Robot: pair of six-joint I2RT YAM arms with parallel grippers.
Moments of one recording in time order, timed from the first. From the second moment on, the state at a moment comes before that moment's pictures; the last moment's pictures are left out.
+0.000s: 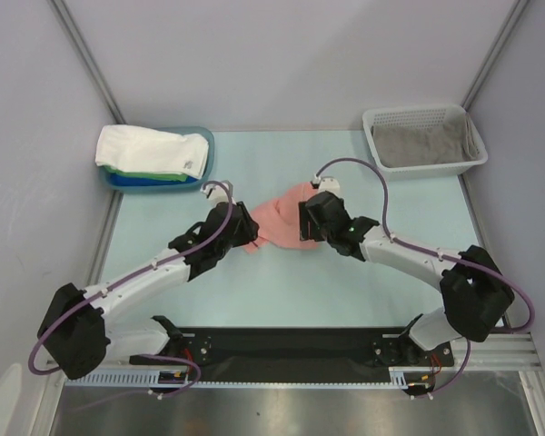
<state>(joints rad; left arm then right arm) -0.71 1.19 0.75 -0.15 -0.33 -0.77 0.77 1.49 0.99 -0.23 0.36 0.48</state>
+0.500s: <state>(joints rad) -0.65 1.24 0.61 -0.15 -0.33 -0.81 0.68 1.45 0.68 0.09 0.17 0.54</state>
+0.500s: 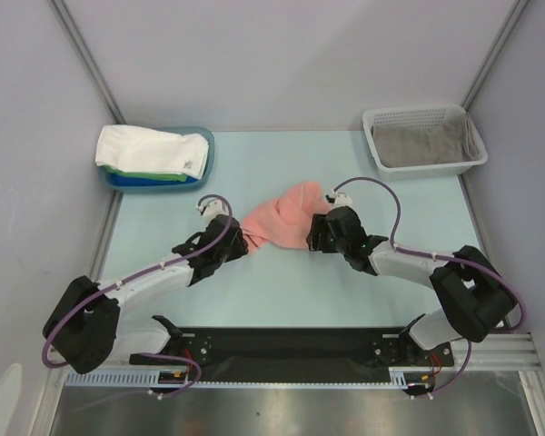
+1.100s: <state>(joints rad) -0.60 1.21 0.49 -0.08 -0.30 -0.84 0.69 1.56 0.63 0.31 0.14 0.64</state>
